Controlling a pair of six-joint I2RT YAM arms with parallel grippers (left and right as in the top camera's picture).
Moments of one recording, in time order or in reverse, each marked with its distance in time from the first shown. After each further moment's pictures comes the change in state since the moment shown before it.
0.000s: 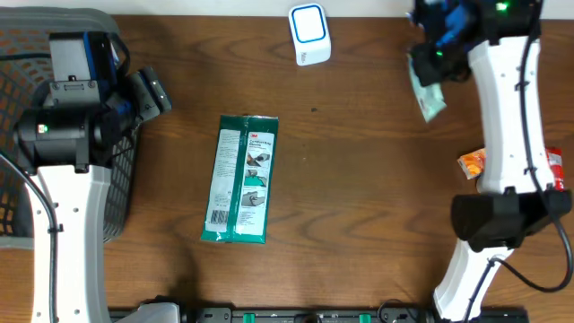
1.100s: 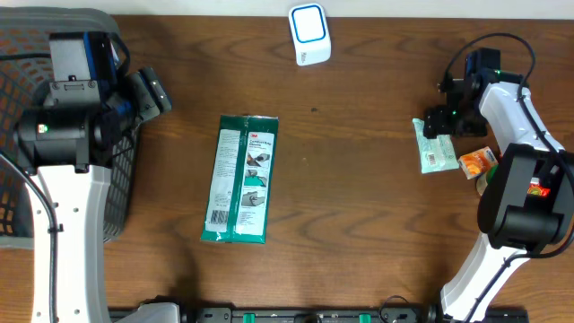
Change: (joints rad) left arm 0.000 0.000 0.000 0.000 0.000 0.000; right arm -0.243 0.003 -0.806 0.655 -0.033 0.027
